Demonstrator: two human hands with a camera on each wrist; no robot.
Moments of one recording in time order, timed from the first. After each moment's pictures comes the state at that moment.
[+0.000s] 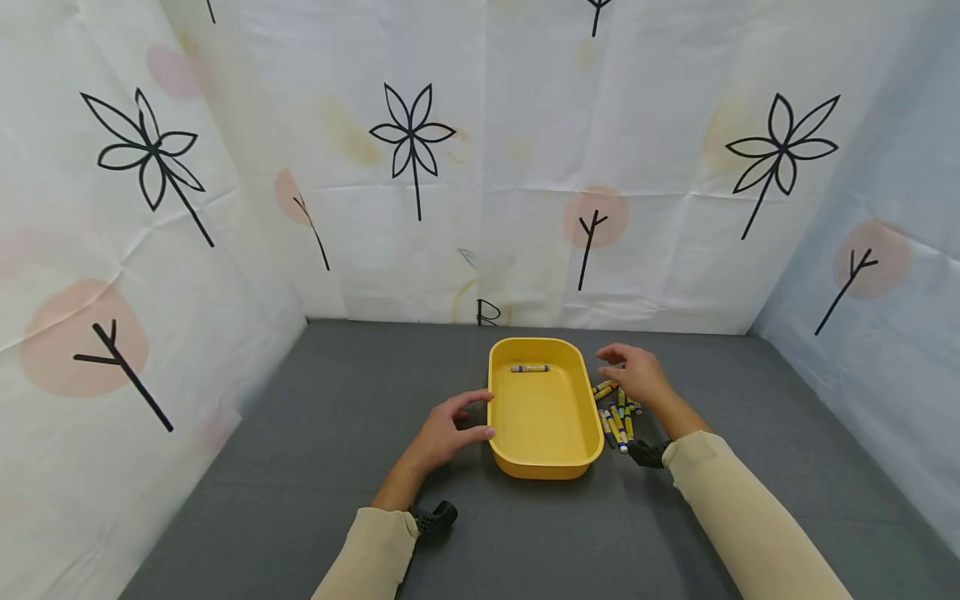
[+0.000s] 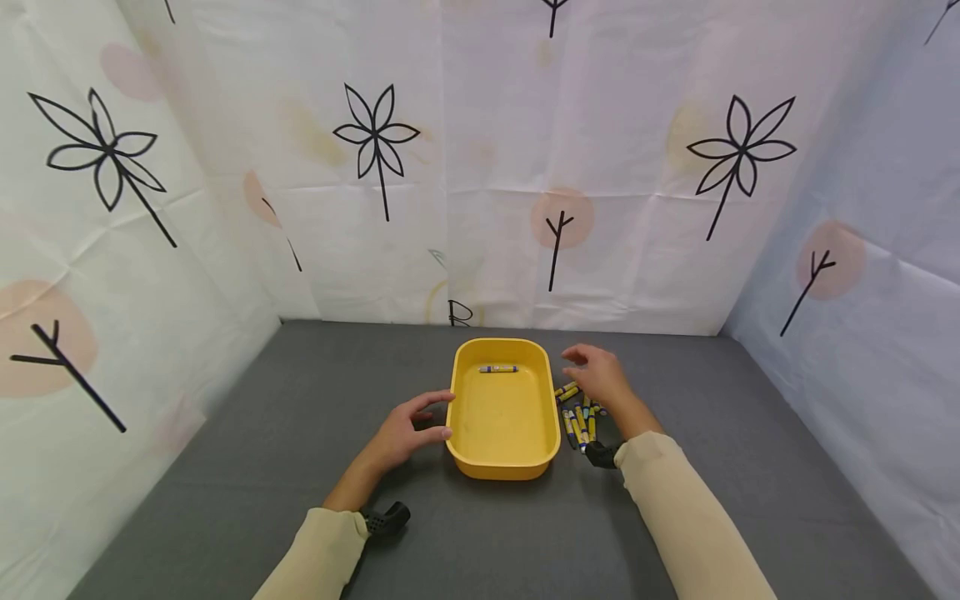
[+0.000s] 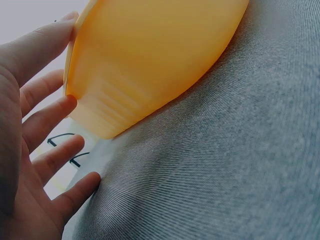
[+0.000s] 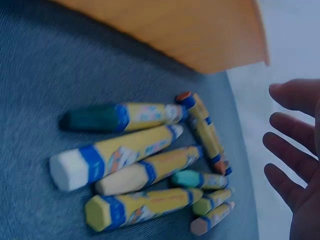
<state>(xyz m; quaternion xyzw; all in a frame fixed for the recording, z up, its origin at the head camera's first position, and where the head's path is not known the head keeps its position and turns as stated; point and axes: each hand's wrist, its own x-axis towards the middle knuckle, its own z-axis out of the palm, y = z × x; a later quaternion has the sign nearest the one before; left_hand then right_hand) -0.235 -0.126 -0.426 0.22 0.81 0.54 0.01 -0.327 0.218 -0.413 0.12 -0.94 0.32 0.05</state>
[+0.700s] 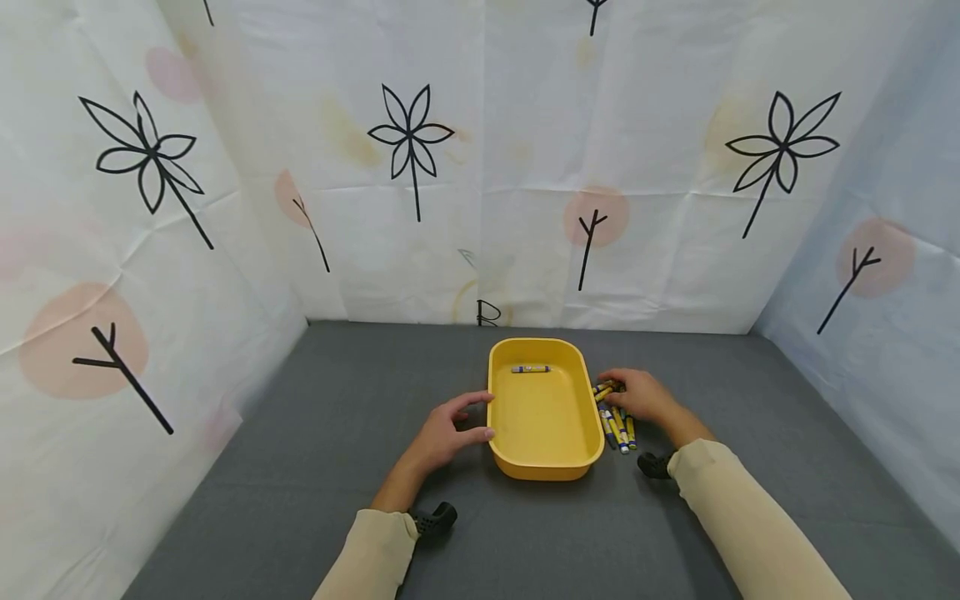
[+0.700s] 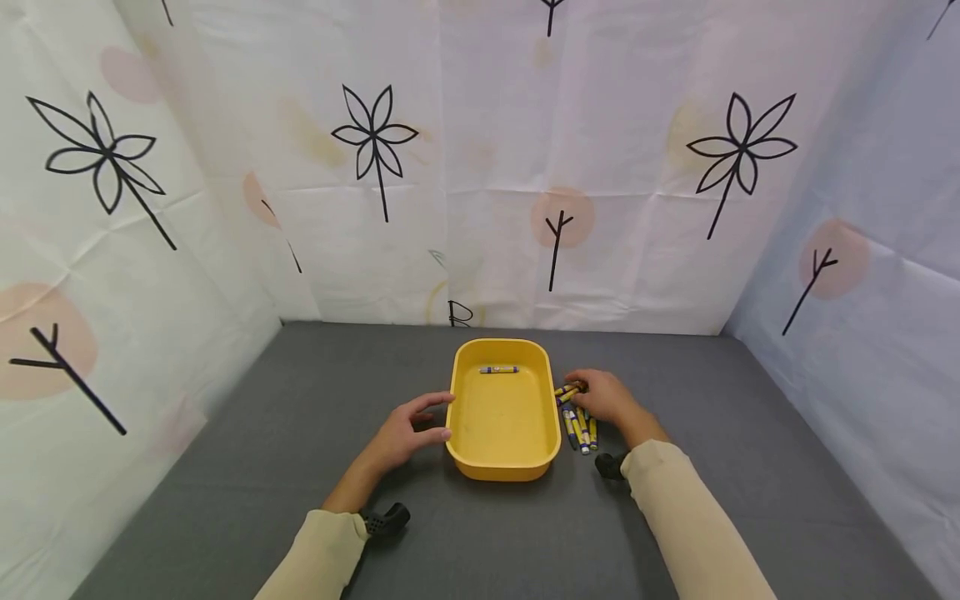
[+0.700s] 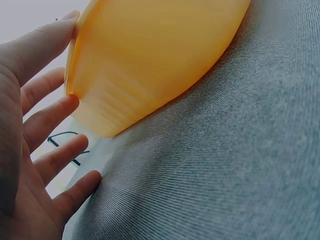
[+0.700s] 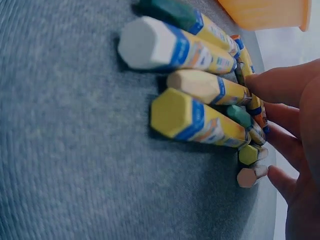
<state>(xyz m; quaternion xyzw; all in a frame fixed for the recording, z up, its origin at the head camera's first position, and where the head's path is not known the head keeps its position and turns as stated) -0.239 -0.127 -0.431 0.23 0.81 0.53 0.01 -0.335 0.236 -0.442 0.19 -0.95 0.23 -0.03</state>
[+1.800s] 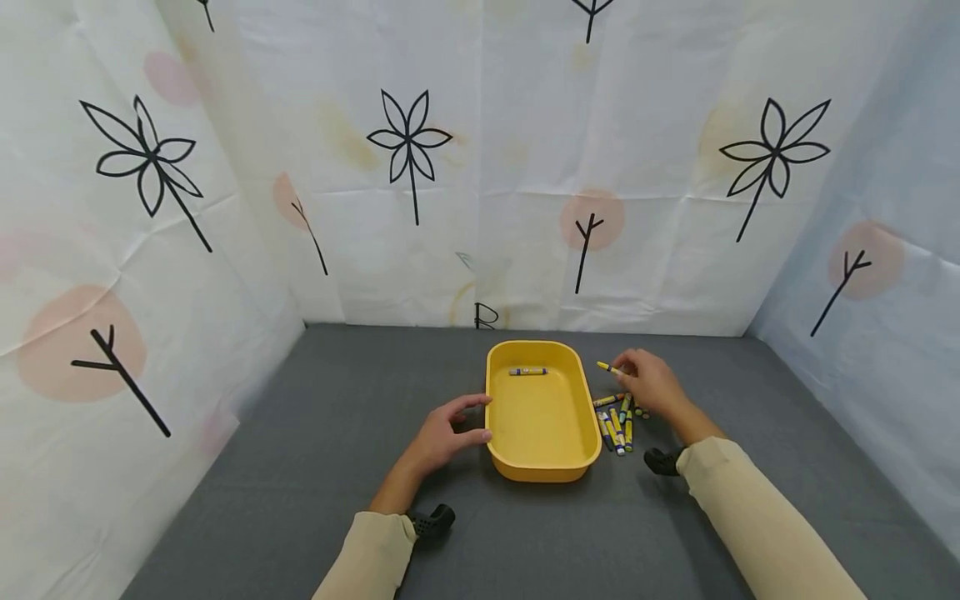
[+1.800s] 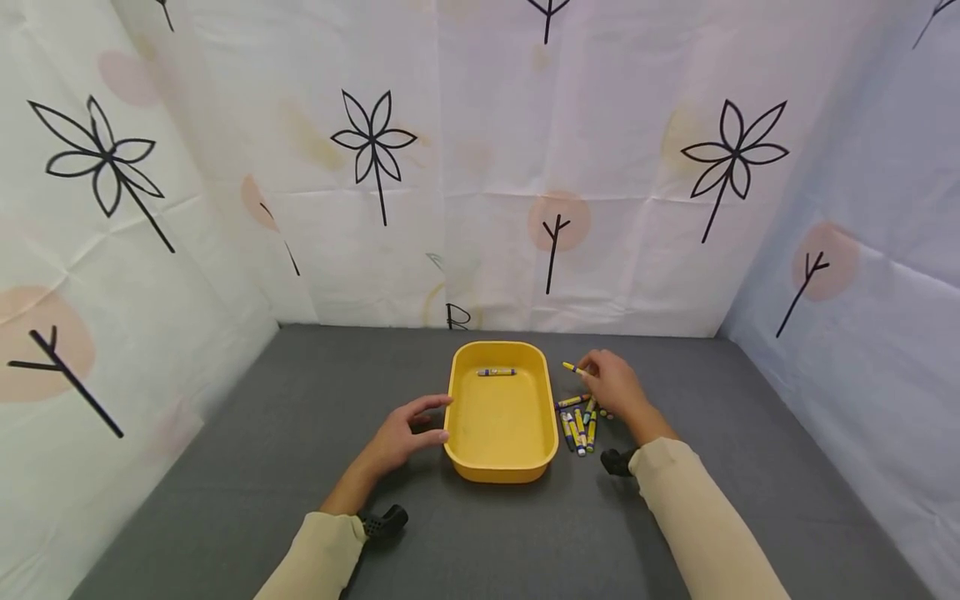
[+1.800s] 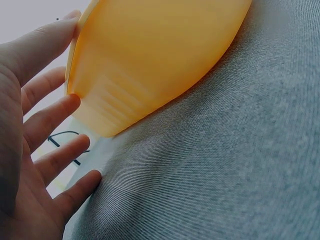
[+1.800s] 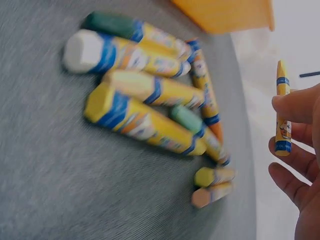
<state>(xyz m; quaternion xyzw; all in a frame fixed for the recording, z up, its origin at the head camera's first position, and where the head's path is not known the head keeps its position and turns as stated) -0.236 -0.127 -0.428 0.22 0.82 0.54 0.01 -0.324 0.242 -0.420 0.14 -0.95 0.26 0.08</state>
